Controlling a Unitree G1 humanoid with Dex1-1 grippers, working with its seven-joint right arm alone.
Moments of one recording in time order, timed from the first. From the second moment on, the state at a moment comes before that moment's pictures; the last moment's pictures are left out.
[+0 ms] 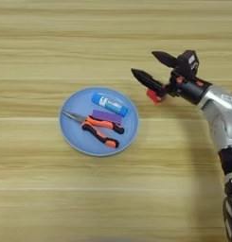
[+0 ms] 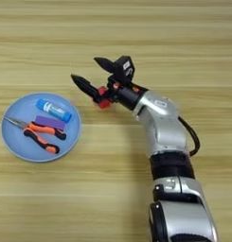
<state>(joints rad) -0.44 -0.29 -0.12 0.33 0.30 0.05 0.90</state>
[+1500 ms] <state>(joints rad) -0.43 -0.24 0.17 0.18 0.07 0.41 0.75</state>
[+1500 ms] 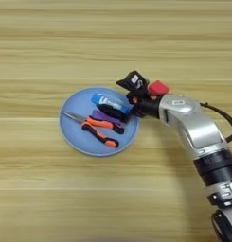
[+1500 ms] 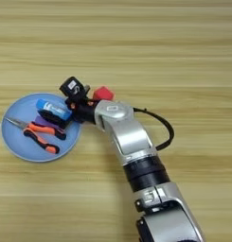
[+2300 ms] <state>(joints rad) -0.49 -0.19 0.23 0.42 0.00 0.31 0.71</state>
